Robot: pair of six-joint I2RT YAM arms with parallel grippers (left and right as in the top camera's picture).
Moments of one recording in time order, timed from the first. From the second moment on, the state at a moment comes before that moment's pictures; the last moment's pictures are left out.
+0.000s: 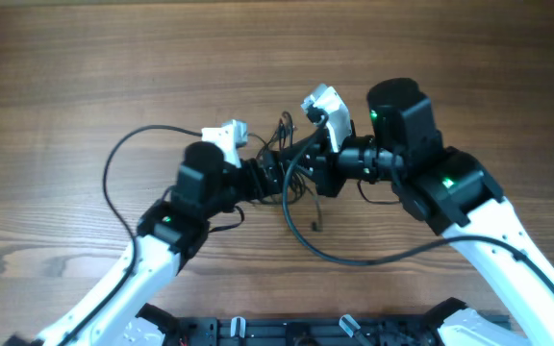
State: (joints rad) left arm -0.46 1.16 0.60 0.05 0.38 -0.83; right arm 0.53 1.26 1.19 -0.57 -0.67 0.12
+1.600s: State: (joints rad) left arm -0.75 1.98 1.03 0.50 0.00 -0.36; right arm 0.17 1.29 1.34 -0.83 -0.55 0.31
